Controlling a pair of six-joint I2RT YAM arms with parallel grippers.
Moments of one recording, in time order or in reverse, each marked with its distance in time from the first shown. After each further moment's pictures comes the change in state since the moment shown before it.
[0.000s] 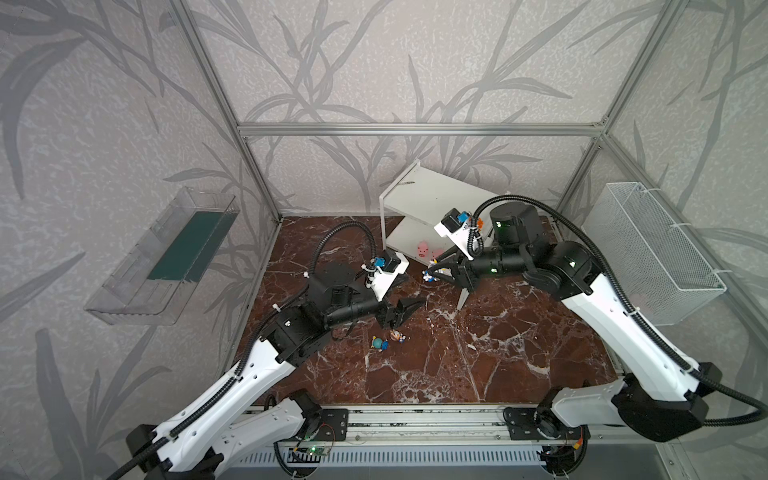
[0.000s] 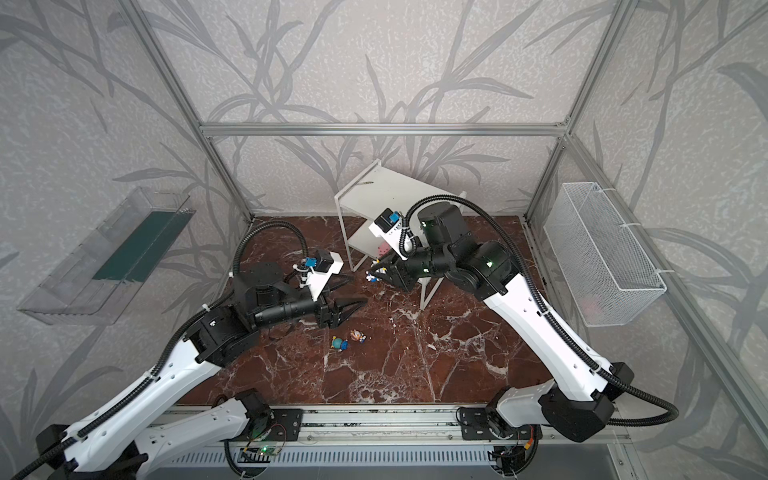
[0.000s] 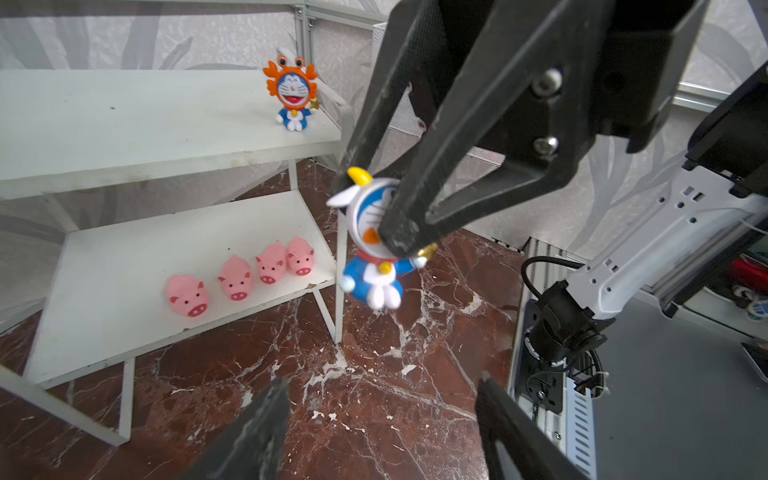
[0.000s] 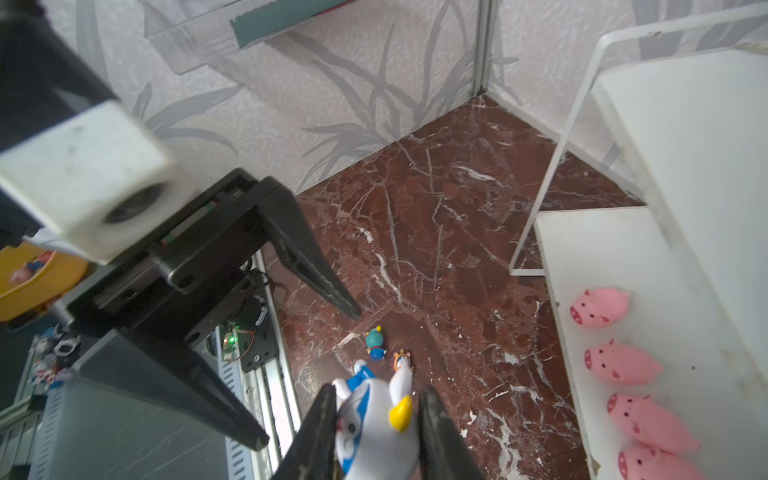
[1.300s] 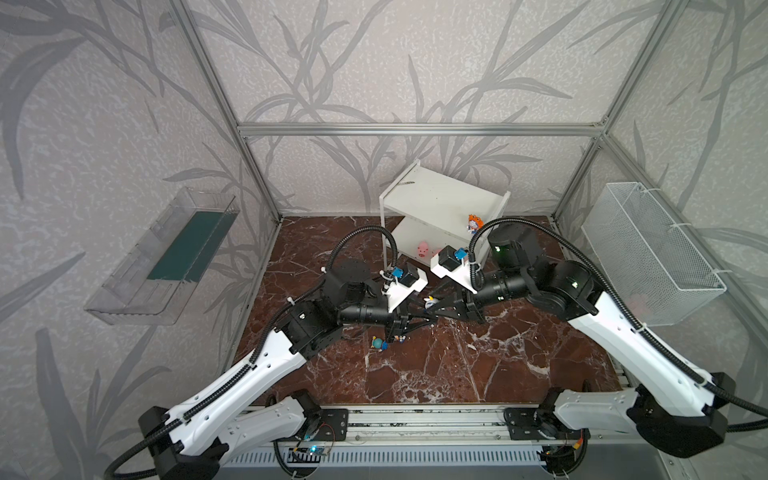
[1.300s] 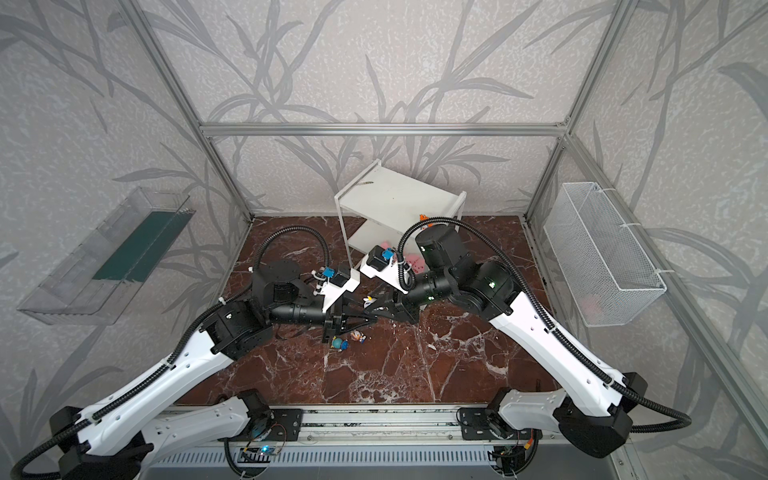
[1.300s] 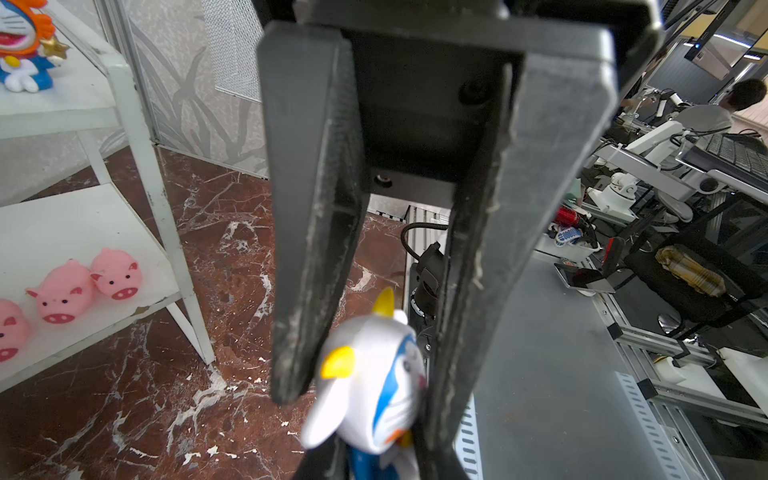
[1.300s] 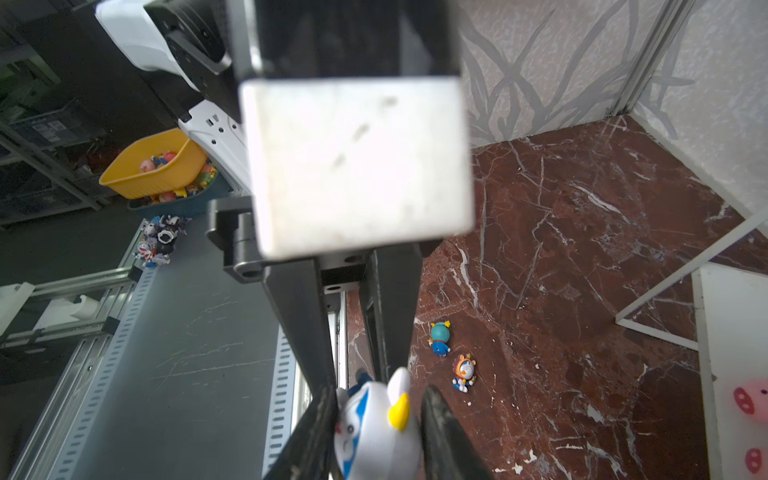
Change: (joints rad) left arm -0.039 0.050 0.009 0.012 0.301 -0.010; right arm 0.088 -0.123 -0.201 0.097 -0.160 -0.104
